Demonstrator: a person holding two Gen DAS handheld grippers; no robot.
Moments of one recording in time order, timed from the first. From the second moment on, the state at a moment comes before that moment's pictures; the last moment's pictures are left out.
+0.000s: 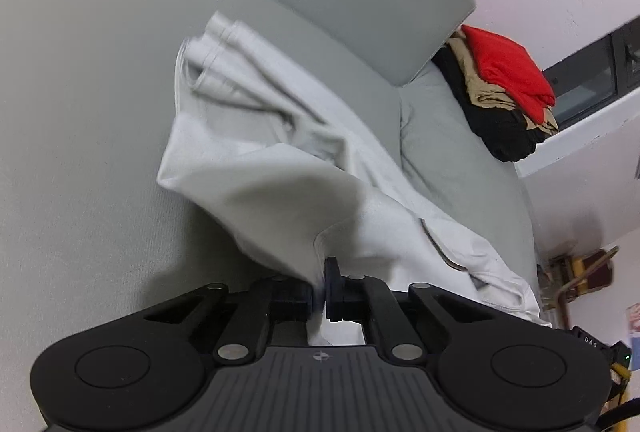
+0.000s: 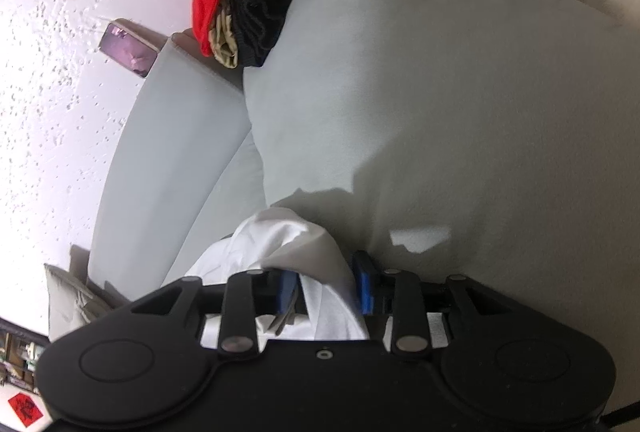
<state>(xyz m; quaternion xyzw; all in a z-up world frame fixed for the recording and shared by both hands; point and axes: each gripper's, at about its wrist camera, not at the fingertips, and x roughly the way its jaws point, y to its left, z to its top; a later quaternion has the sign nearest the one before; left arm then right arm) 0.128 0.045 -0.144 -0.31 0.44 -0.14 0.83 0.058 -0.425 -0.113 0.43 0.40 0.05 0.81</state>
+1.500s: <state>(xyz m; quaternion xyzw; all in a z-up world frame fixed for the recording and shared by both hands) -0.109 0.131 0.289 -0.29 -0.08 0.00 0.95 -0.083 -0.364 0.256 0.43 0.01 0.27 0.86</state>
